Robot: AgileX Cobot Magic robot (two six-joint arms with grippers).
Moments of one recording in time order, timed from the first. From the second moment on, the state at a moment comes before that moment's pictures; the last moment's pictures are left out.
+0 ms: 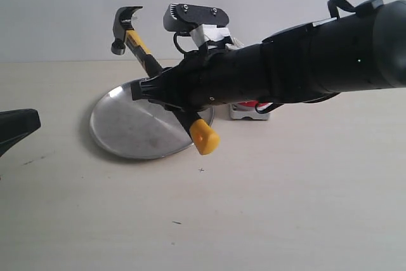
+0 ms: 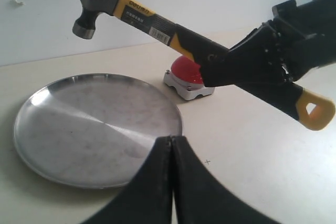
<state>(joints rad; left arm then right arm) 0.12 1.11 -0.27 1.20 -0.88 -1.00 0.67 1.79 -1.10 1.74 0.21 -1.40</state>
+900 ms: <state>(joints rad) 0.12 1.11 -0.27 1.20 -0.88 -1.00 0.61 2.03 -1.11 -0.61 -0.52 1.28</state>
